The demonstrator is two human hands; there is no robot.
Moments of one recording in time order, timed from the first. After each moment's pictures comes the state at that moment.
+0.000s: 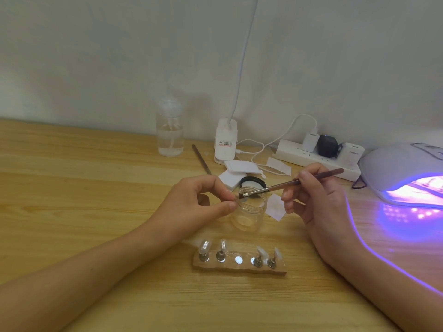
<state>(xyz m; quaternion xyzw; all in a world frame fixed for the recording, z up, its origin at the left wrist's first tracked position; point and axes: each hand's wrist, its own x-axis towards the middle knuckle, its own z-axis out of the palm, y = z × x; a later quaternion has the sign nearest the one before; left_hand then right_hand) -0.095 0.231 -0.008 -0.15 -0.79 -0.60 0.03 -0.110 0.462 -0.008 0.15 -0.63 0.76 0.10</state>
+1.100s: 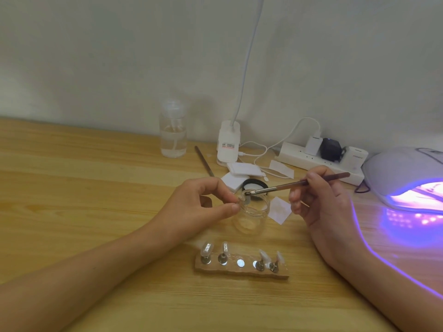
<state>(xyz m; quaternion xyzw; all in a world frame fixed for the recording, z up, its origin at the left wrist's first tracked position) -0.096 0.231 -0.008 -0.16 -0.79 -0.60 0.02 -0.113 0.462 -0.007 0.12 -0.60 0.79 0.09</state>
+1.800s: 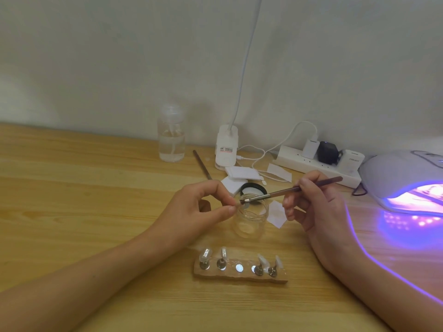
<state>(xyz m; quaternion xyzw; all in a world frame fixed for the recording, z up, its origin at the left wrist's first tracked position) -0.099 0.230 -0.011 -0.20 -0.79 -0.58 0.05 -0.113 0.462 -0.008 0.13 -0.62 0.77 0.09</state>
